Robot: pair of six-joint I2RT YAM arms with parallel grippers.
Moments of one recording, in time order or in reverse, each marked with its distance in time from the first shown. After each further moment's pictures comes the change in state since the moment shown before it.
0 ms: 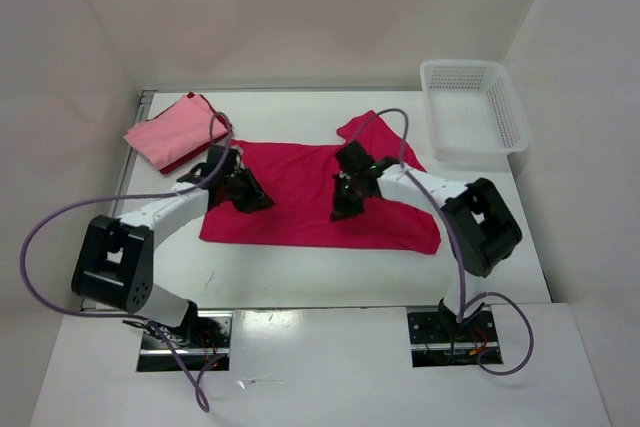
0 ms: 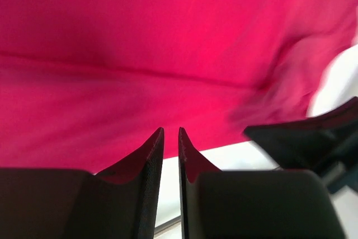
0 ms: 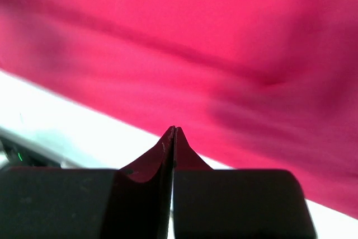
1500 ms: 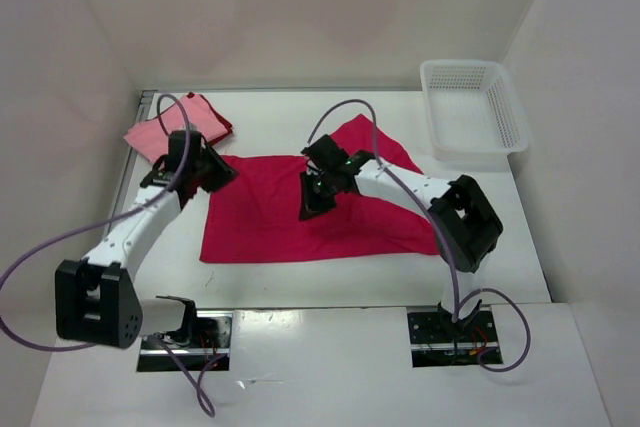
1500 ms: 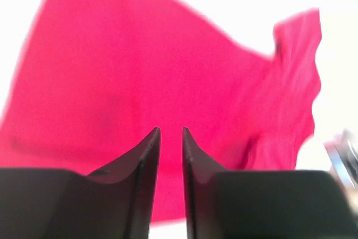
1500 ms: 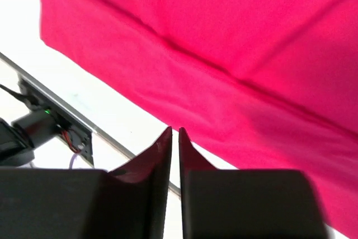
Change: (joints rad) left arm 0.105 -0.203 0.036 -0.102 -0.227 0.023; right arm 0.169 0.121 0.207 -0.026 -0.122 -0.068
